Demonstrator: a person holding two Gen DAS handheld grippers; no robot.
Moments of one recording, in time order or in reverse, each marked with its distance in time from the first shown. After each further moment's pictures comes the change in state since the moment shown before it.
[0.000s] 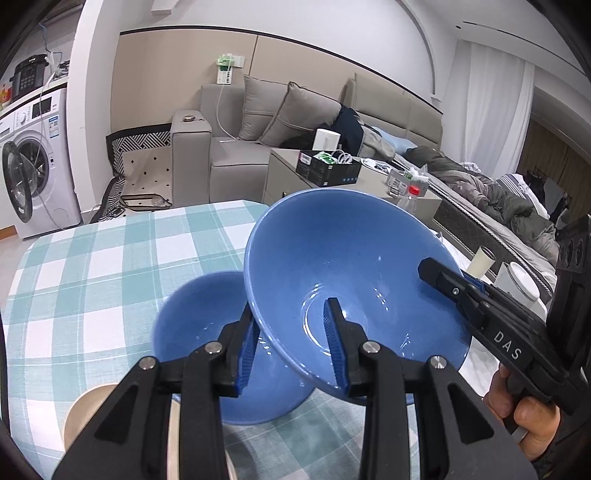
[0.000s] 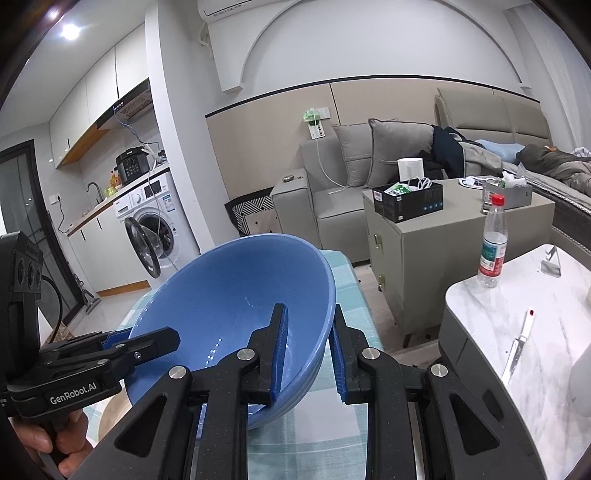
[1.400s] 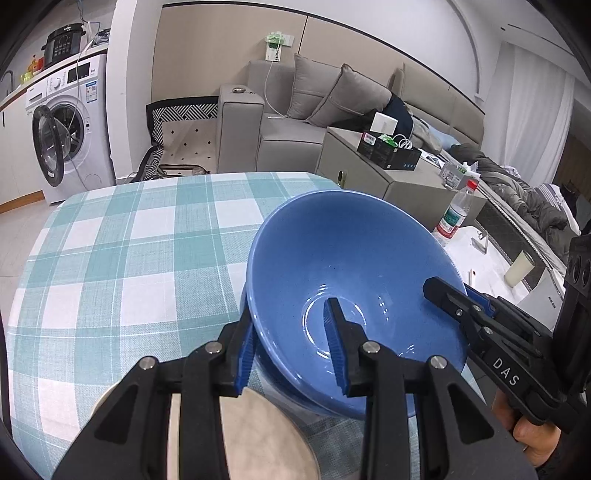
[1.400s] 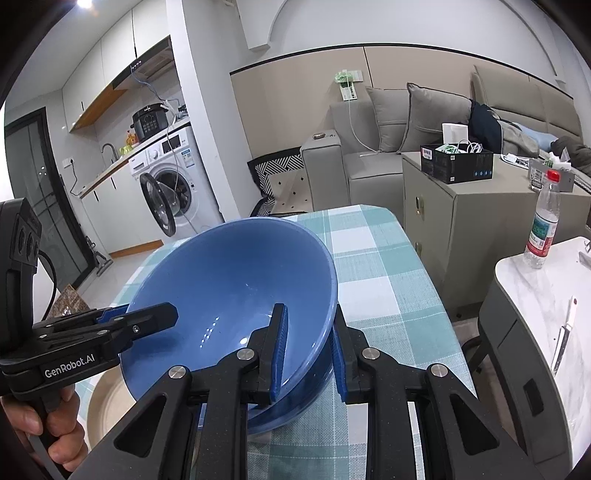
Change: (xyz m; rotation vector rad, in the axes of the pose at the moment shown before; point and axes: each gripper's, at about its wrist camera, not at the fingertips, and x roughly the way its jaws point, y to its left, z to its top) left arm 0.022 0.073 -0.027 -0.093 0.068 0.121; right arm 0.086 0.052 -0.042 -0.067 0.151 0.070
